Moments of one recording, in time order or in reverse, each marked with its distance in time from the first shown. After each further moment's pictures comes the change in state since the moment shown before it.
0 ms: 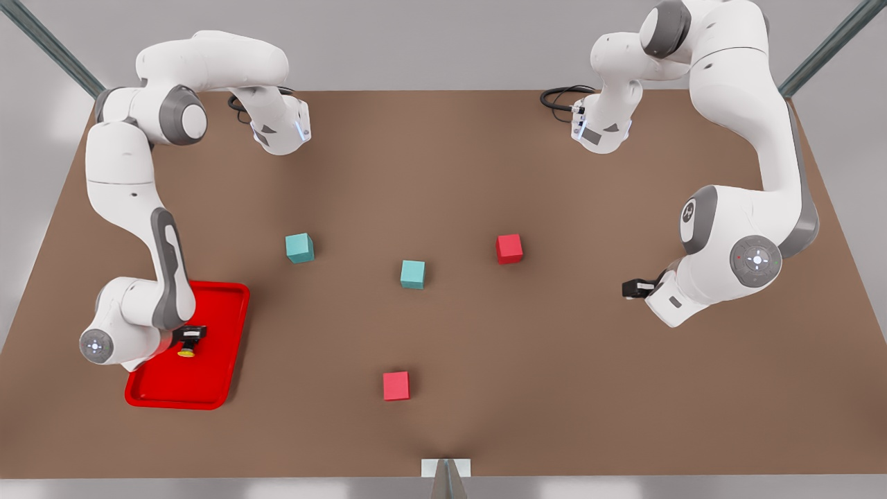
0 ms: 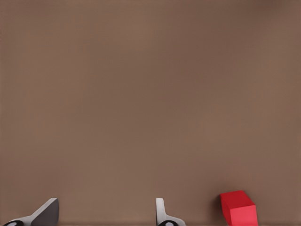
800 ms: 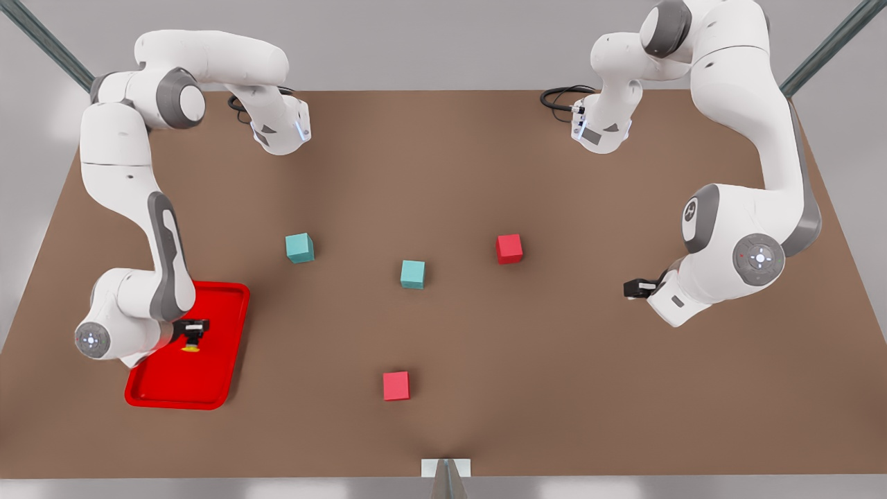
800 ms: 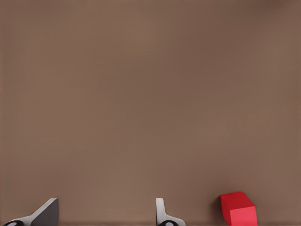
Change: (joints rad) left arm 0.006 -0.005 0.000 0.000 0.000 0.002 -0.002; right arm 0.011 -0.128 0.057 -0.082 0.014 -0.068 0.011
